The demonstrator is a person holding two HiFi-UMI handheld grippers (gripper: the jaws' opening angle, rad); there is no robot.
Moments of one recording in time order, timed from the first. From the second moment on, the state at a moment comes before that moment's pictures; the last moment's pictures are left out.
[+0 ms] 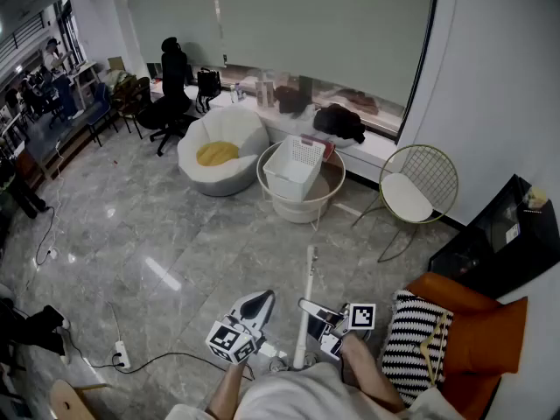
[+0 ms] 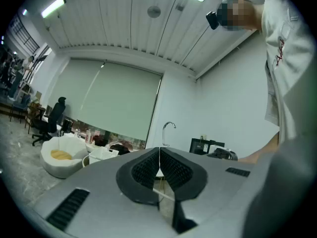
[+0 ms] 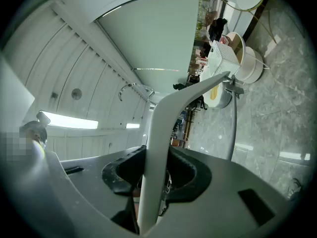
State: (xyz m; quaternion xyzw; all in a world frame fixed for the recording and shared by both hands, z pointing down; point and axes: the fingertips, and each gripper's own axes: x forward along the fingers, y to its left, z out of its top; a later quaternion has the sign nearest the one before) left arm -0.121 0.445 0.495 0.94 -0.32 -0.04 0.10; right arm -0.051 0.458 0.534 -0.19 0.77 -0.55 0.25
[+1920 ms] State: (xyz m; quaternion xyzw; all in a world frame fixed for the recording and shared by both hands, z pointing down) left arm -0.042 0.465 0.505 0.94 -0.33 -0.03 0.10; right arm 0.014 0.470 0.543 -0.16 0.78 -0.56 0.24
